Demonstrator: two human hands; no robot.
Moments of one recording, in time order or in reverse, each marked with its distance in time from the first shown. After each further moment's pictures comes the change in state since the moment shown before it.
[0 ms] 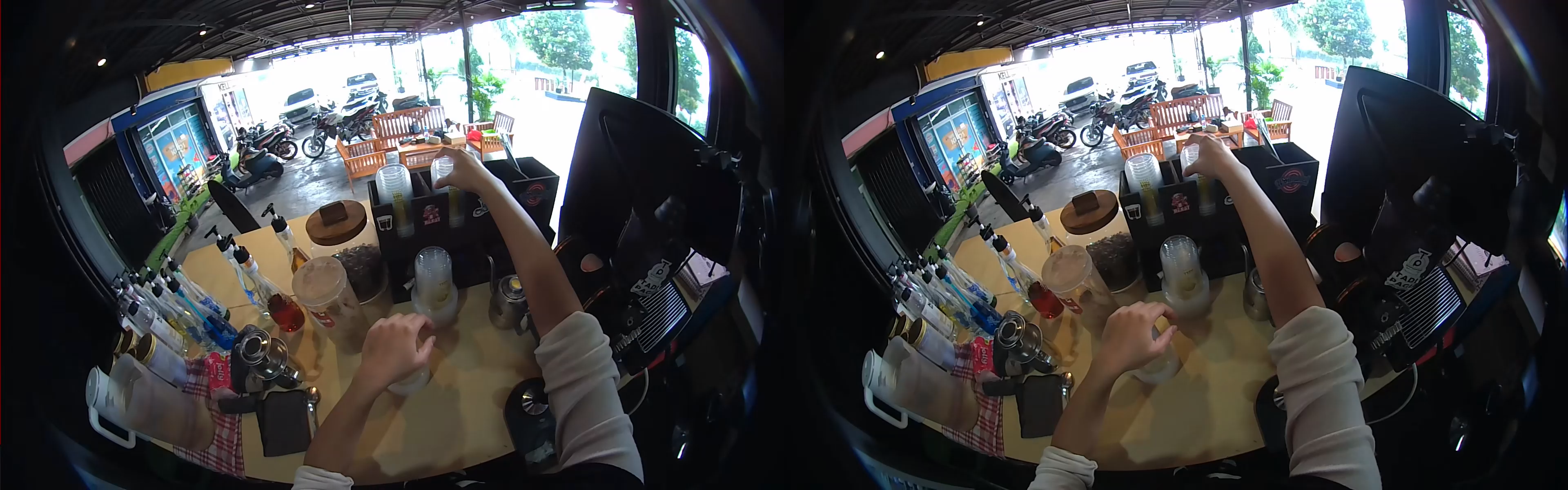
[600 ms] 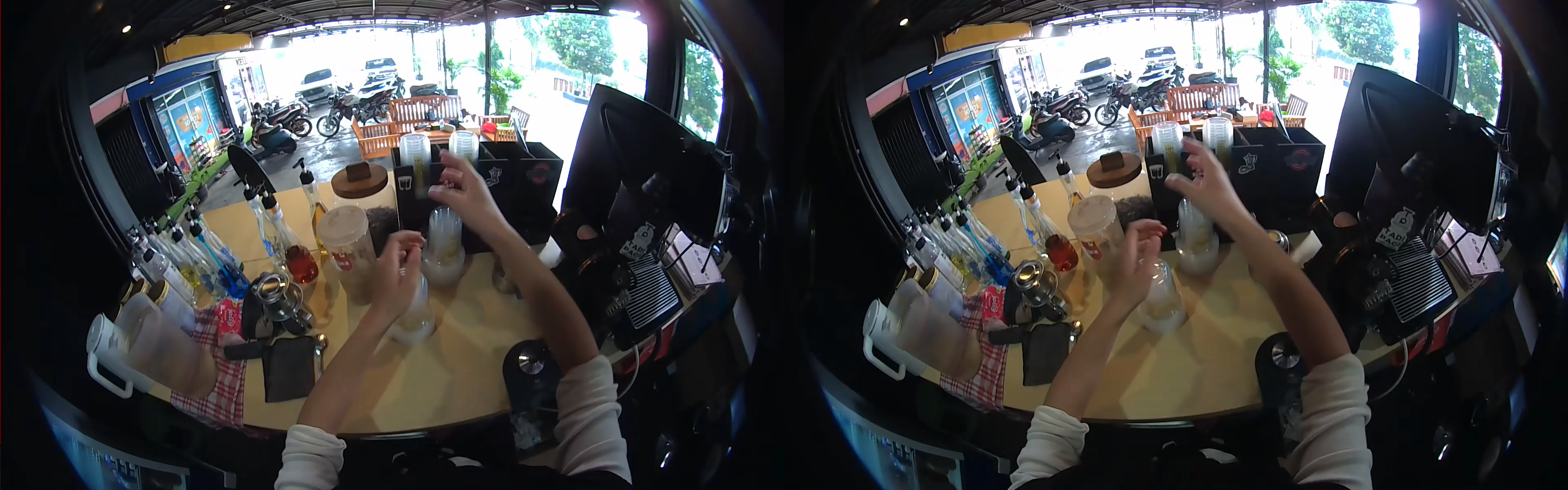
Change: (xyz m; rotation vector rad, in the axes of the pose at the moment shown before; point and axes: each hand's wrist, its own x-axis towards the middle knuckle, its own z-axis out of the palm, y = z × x) left_hand -0.003 -0.015 0.016 -0.699 0.486 -0.009; right_hand -0.154 -0.146 -0.005 0.809 0.087 0.036
